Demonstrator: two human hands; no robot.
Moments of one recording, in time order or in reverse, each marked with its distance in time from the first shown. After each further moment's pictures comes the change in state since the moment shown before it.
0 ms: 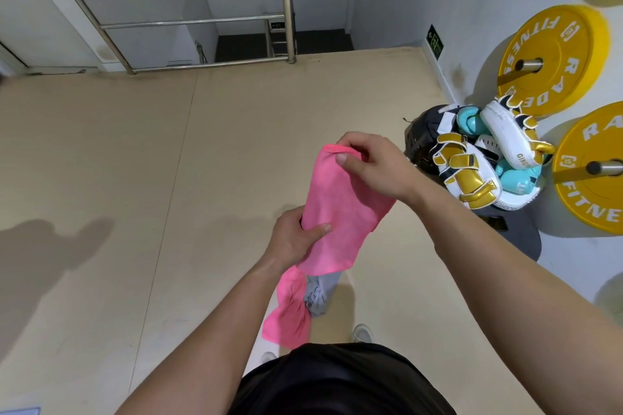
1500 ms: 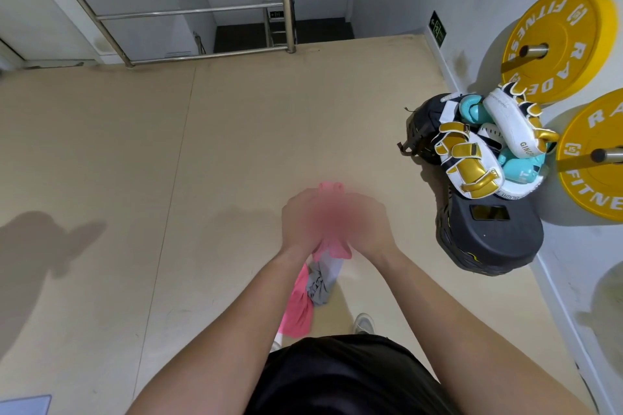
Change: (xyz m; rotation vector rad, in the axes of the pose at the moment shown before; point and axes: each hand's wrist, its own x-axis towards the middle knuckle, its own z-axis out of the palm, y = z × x) left_hand 0.010 0.016 0.032 -0.063 0.318 -0.025; right_hand -0.065 0.039 0.104 0.088 0.241 0.449
